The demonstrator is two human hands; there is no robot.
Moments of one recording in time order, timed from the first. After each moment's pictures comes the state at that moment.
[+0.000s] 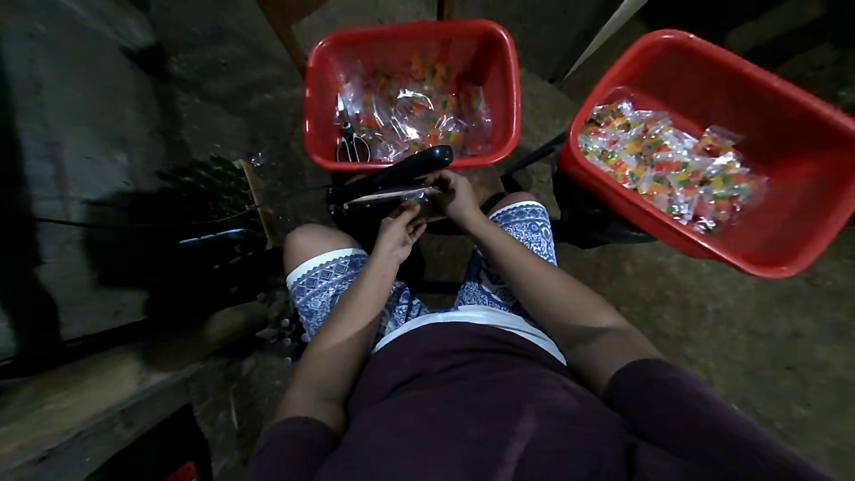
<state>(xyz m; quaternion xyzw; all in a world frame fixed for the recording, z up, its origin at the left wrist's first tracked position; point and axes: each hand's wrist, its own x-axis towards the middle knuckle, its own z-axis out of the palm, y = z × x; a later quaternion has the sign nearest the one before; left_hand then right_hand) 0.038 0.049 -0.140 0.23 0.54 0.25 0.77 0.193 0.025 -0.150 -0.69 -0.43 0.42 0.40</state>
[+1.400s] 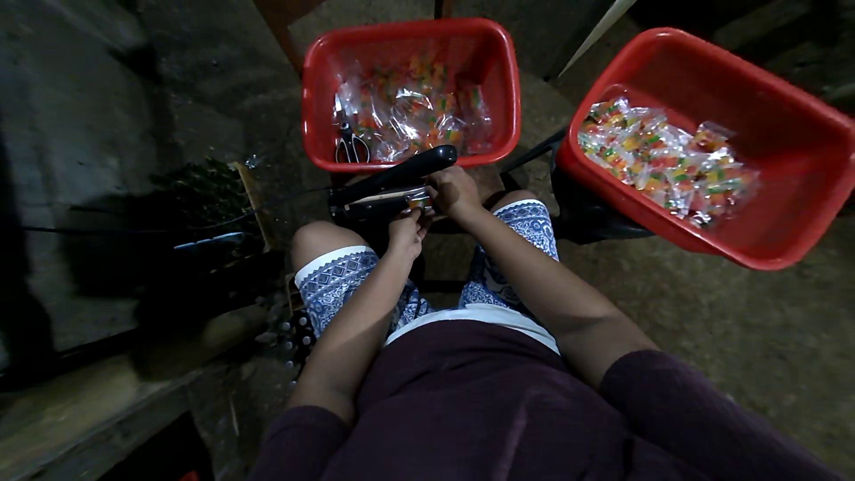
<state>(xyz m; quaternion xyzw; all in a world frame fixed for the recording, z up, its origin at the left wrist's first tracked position) 0.059 0.047 -0.157 0.18 0.57 0.28 0.75 0.190 0.043 -0.143 -0.77 -0.57 0.26 0.15</state>
